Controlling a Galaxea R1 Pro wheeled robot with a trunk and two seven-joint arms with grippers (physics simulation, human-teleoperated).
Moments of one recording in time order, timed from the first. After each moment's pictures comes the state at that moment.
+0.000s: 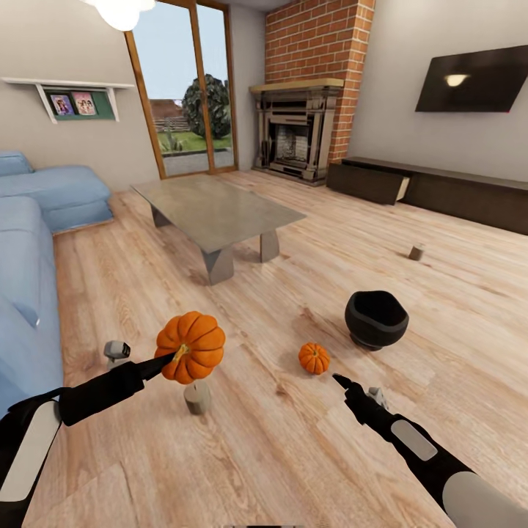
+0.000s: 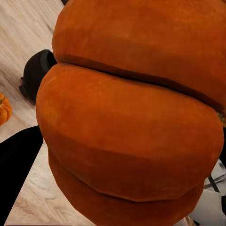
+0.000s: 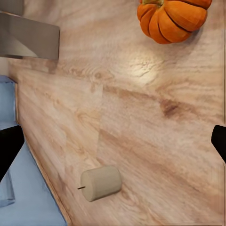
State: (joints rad) left arm -0.32 0.23 0.23 -1.52 0.71 0.99 -0.91; right arm -0.64 -0.22 0.44 -0.46 -1.51 0.24 0.34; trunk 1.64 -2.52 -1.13
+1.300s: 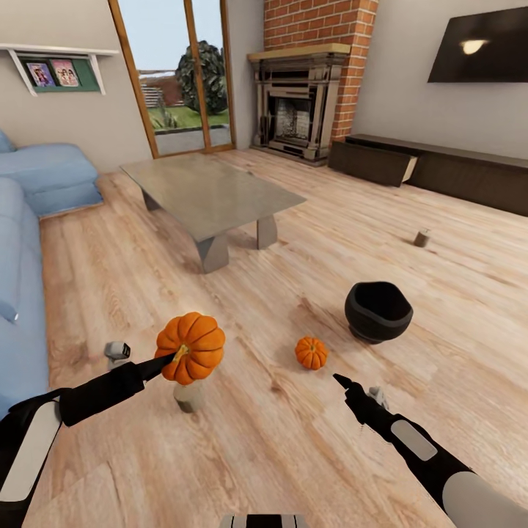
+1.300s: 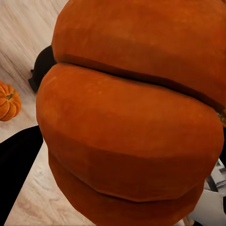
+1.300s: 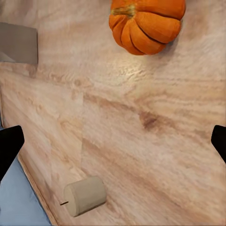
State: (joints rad) left arm -0.32 0.23 0.23 -1.51 0.71 0.99 -0.91; right arm -0.64 -0.22 0.44 -0.46 -1.51 0.23 0.34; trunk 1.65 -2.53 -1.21
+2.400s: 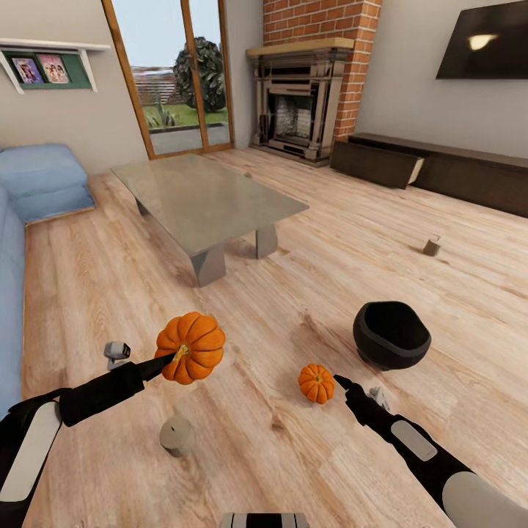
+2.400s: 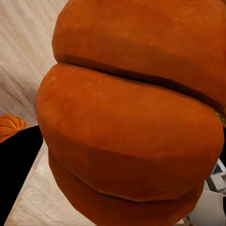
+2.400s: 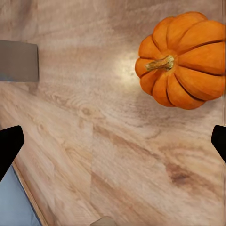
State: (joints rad) left arm -0.32 0.23 0.23 -1.51 0.71 0.99 -0.91; right arm -0.64 -0.22 0.44 -0.45 -1.51 0.23 0.33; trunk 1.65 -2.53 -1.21
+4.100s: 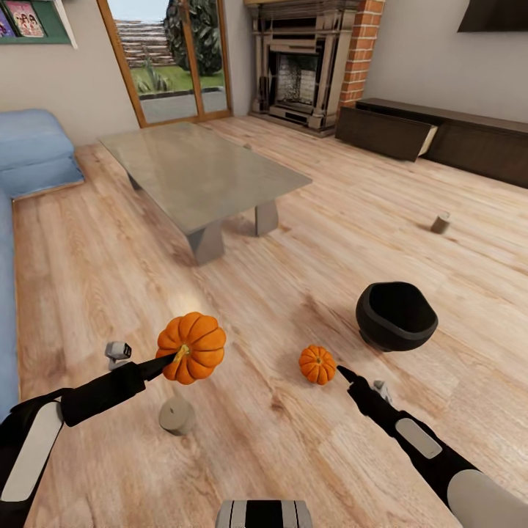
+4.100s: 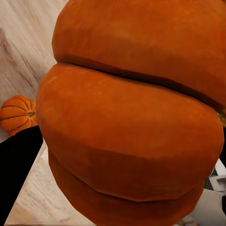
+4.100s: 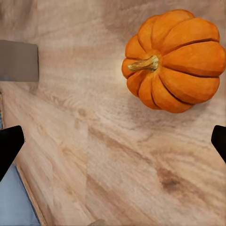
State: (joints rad) left arm -0.32 0.23 0.23 -1.51 0.71 0.98 -0.91; right arm -0.64 -0.24 0.44 -0.45 -1.50 0.19 0.45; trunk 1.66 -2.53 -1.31
